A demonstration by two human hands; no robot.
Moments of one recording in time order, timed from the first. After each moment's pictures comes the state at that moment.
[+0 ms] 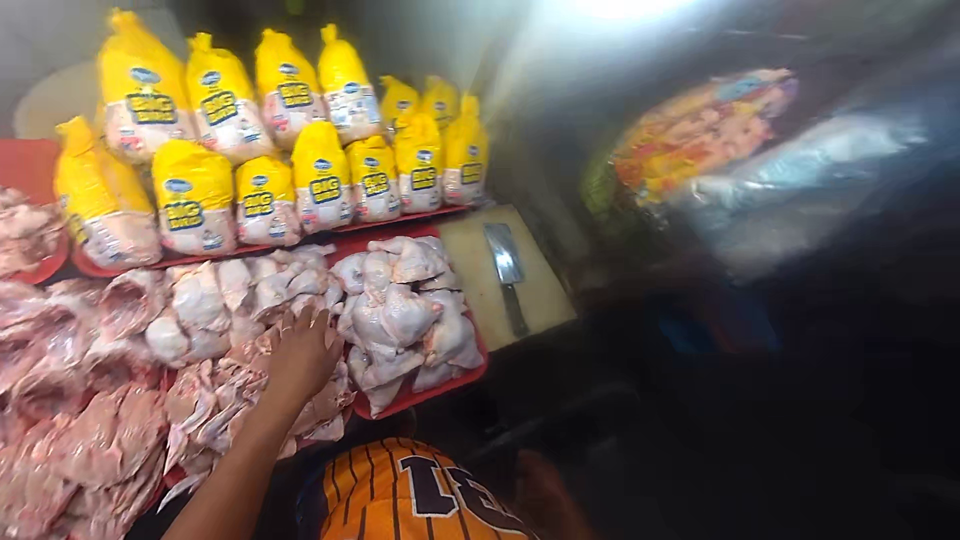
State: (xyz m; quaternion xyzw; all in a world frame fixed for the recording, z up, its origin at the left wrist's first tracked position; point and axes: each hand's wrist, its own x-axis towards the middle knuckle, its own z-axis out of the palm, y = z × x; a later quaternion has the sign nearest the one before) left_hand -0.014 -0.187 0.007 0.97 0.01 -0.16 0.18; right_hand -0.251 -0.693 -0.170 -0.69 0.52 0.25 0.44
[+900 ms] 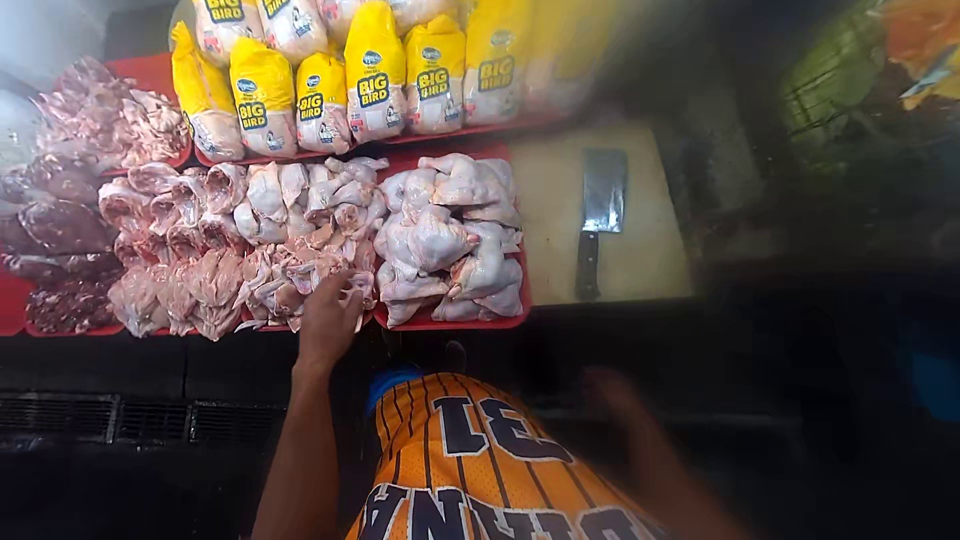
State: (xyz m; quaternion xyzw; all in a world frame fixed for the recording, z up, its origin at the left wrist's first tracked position) left_hand -0.129 -0.270 0.030 0.94 0.17 -0.01 0.28; right_hand -0.112 -0.818 -0.196 -0.76 0.37 0.36 0.40
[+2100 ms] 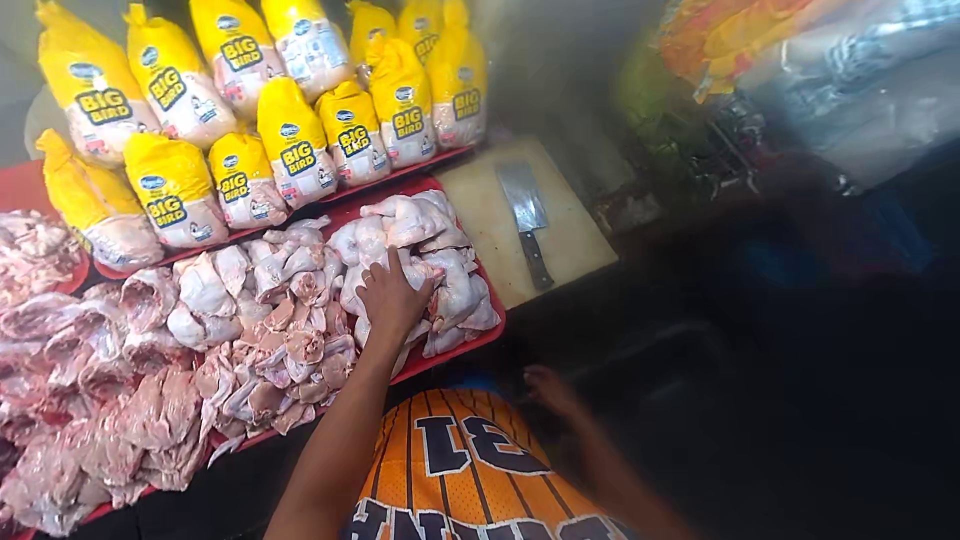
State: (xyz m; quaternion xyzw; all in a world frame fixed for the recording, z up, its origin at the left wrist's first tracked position) left_hand 0.037 -0.358 -0.023 0.98 0.08 -0.11 0.15; right_hand -0.154 -0.689 -0.170 -0.77 0.36 0.33 0.41
